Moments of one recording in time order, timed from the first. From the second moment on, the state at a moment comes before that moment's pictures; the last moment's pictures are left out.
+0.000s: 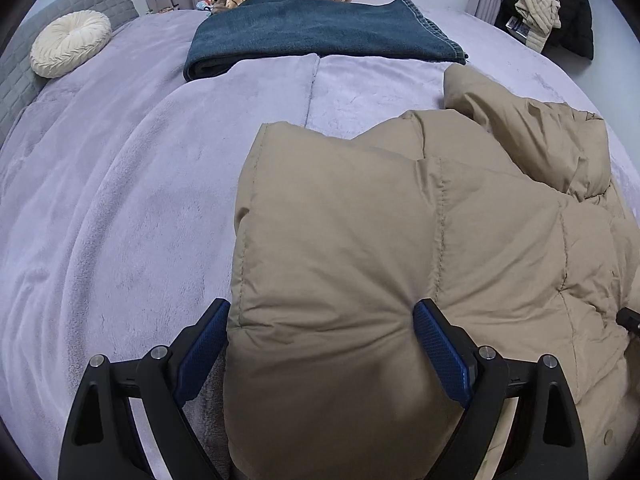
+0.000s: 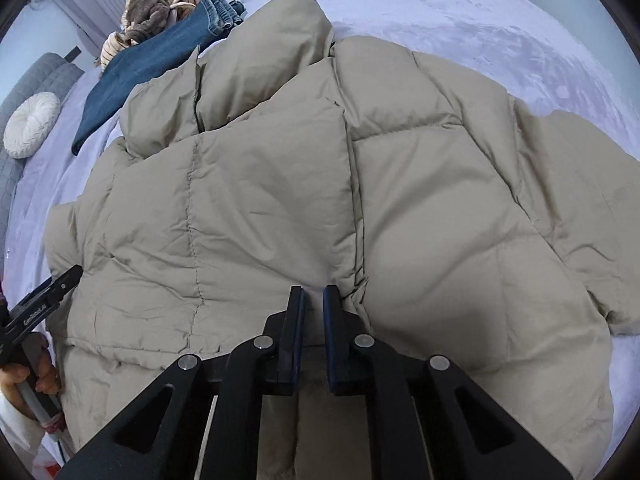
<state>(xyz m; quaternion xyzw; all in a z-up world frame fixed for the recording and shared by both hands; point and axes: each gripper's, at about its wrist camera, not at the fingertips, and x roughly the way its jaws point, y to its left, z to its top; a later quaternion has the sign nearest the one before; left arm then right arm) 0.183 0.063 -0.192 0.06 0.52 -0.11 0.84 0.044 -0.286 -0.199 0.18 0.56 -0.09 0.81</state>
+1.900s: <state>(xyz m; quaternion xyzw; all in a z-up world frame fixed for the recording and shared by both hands) 0.027 -0.227 -0.115 0.12 0.55 -0.26 0.79 -0.185 -0.683 -0.208 0.73 0.16 -0.20 0.63</state>
